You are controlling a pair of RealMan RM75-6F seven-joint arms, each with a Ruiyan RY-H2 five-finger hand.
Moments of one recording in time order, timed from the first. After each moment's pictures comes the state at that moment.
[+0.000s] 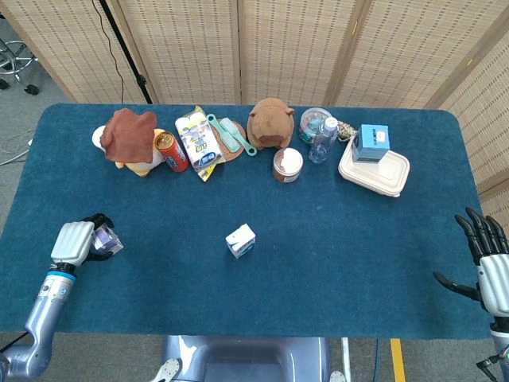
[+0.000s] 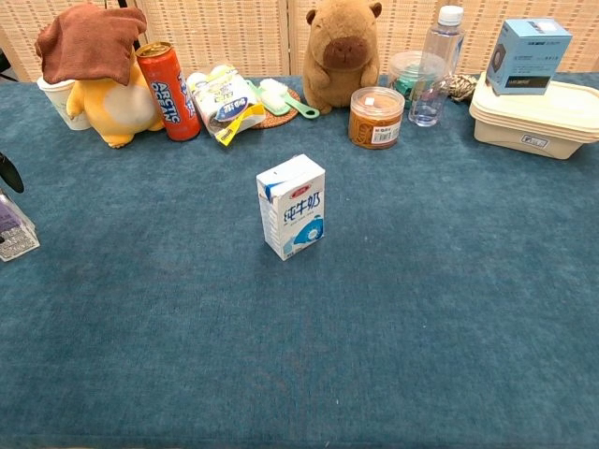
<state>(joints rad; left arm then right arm) -0.37 -1.44 -0.10 -1.27 1.30 1.11 -0.02 0.13 -1.15 0.04 -1.40 -1.57 1.66 0.34</state>
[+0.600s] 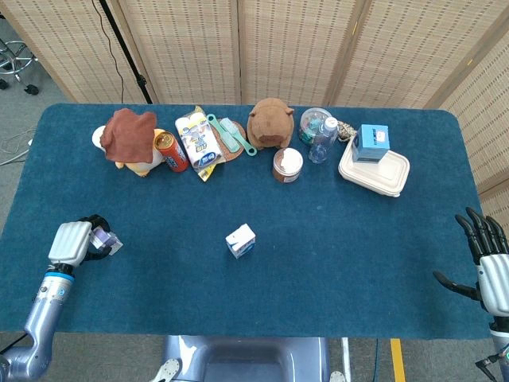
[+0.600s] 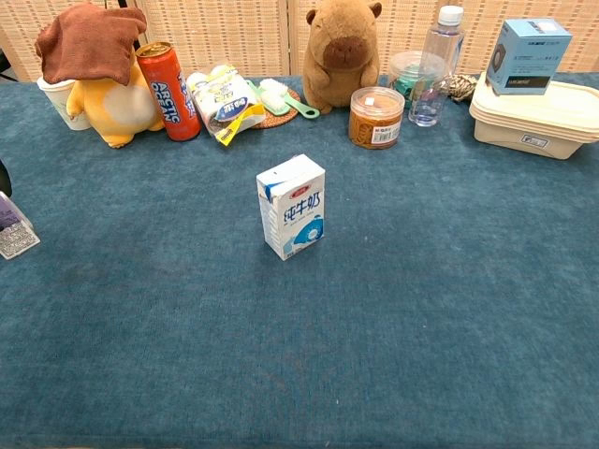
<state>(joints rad) -0.36 -1.45 -0.11 -1.27 1.29 1.13 0.00 0.12 -1.15 0.06 -1.40 -1.58 1.64 0.34</state>
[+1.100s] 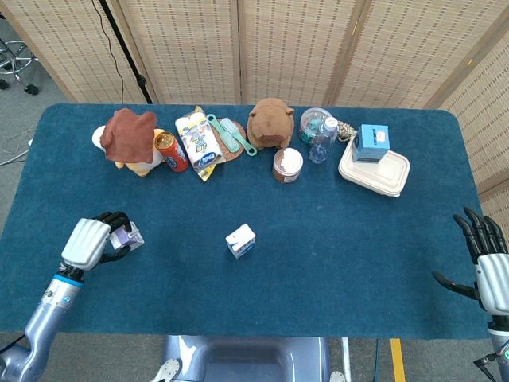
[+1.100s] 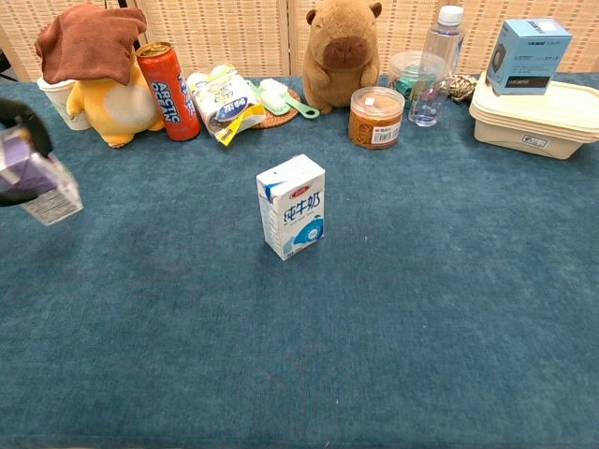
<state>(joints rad) -0.40 -1.41 -0.07 -1.33 1.61 1.31 -0.09 0.11 -1.15 0.07 -1.40 -1.58 1.62 0.33</state>
